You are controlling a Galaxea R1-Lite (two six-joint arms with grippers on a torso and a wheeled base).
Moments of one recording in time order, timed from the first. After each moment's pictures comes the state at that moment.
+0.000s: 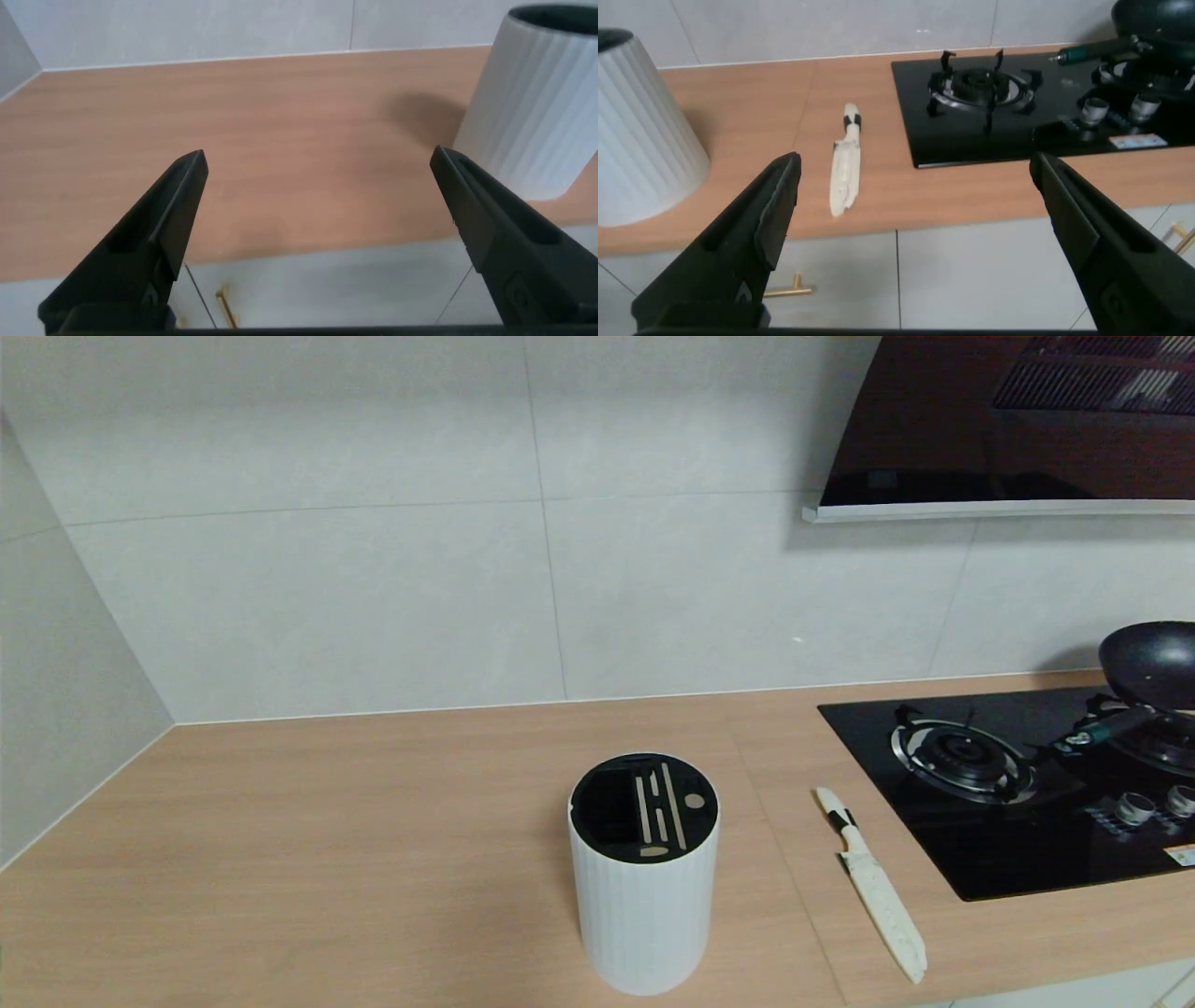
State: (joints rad) left arm 0.00 0.00 0.00 0.00 -0.02 0.00; right arm 0.00 0.00 0.00 0.00 -0.02 0.01
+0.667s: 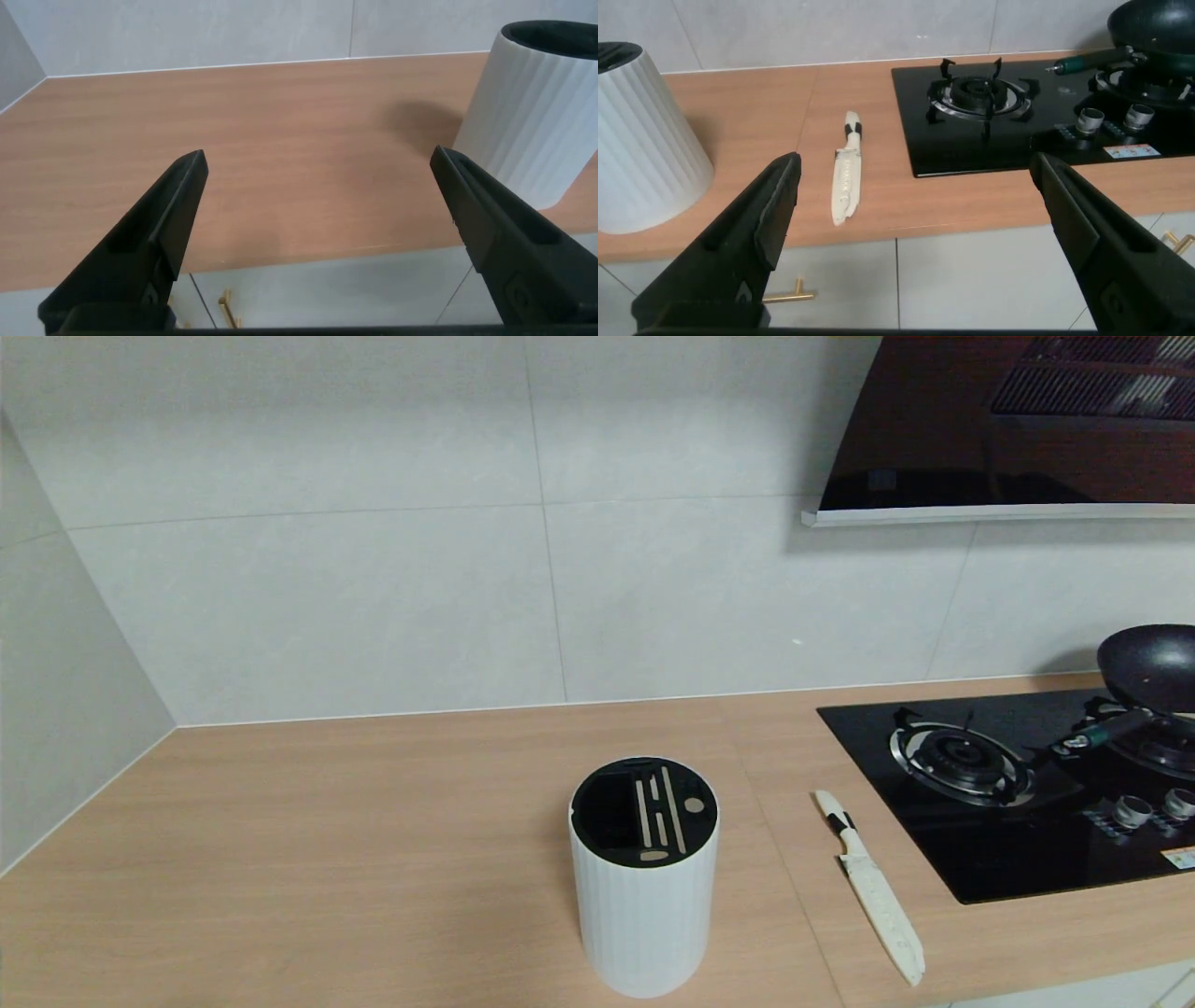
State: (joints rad) left arm 0.00 0.00 0.00 0.00 -0.02 0.00; right arm 0.00 0.00 0.00 0.00 -0.02 0.00
